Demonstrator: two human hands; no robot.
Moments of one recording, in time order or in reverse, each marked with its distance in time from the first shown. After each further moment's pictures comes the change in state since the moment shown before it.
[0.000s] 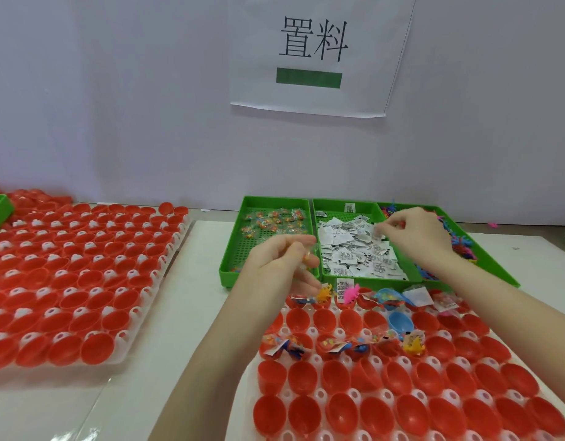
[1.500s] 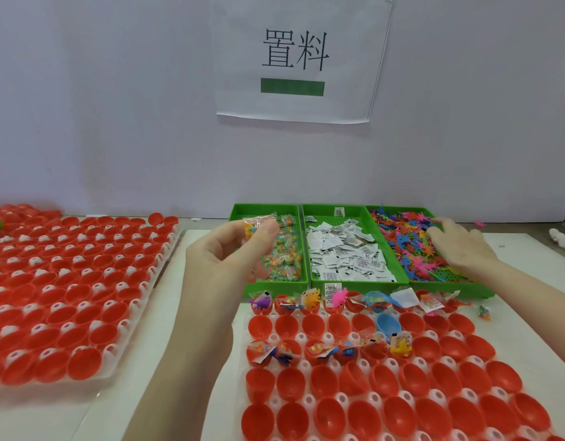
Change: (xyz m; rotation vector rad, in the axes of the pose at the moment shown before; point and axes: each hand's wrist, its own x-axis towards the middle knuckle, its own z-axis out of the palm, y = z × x) left_hand -0.006 0.011 -0.009 -0.046 0.279 0.217; right_hand 0.016 0.098 -0.016 -0.176 -0.132 0.329
